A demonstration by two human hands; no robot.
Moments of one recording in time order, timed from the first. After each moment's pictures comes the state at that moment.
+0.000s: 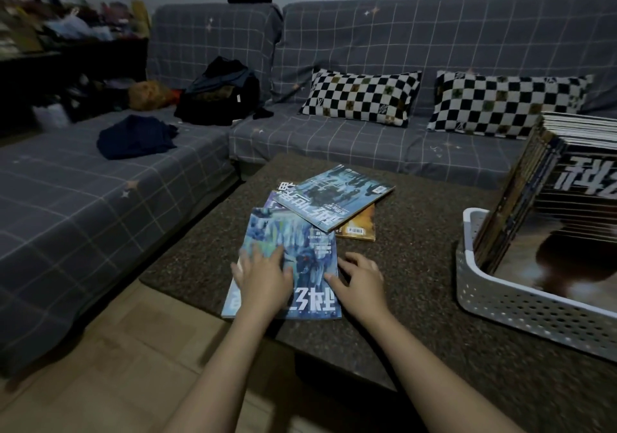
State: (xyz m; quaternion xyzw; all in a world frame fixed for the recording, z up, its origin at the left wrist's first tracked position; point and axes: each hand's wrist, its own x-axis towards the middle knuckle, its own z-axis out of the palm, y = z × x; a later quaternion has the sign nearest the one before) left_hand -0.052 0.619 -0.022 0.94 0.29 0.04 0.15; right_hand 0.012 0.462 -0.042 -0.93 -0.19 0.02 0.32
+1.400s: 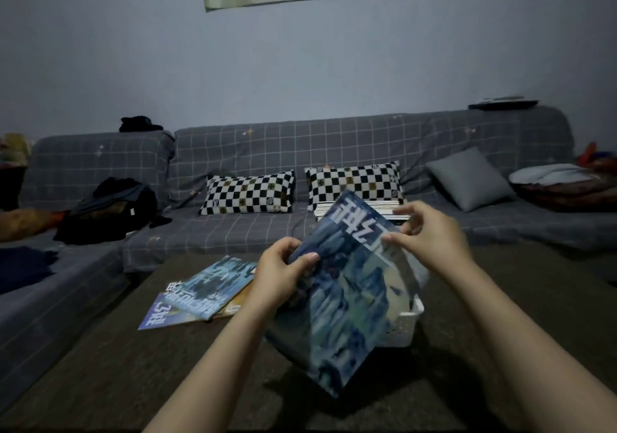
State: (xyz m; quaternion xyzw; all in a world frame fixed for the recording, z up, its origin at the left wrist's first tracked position) left_hand -0.058 0.382 0.167 0.81 -0.09 0.17 0.56; right_hand -0.063 0.139 0.215 -0.89 -0.05 -0.25 0.38
